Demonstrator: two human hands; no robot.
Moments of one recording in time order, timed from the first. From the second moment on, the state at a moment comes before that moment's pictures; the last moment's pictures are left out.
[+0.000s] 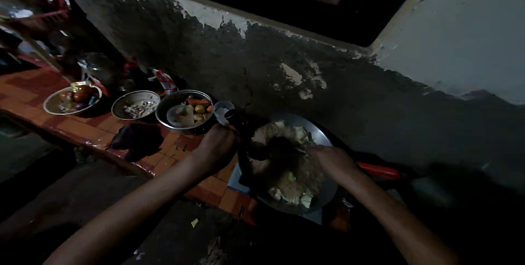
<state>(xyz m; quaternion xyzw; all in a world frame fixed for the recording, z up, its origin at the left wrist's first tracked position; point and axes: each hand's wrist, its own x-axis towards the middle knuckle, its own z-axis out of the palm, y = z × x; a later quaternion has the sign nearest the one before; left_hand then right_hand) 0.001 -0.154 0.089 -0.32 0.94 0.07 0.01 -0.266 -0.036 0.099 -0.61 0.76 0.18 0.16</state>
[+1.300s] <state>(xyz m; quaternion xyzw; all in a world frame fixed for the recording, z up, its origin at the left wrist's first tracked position) -0.044 -0.117 0.106 -0.14 0.98 0.10 0.06 -0.330 0.024 0.137 -0.51 0.76 0.11 0.40</state>
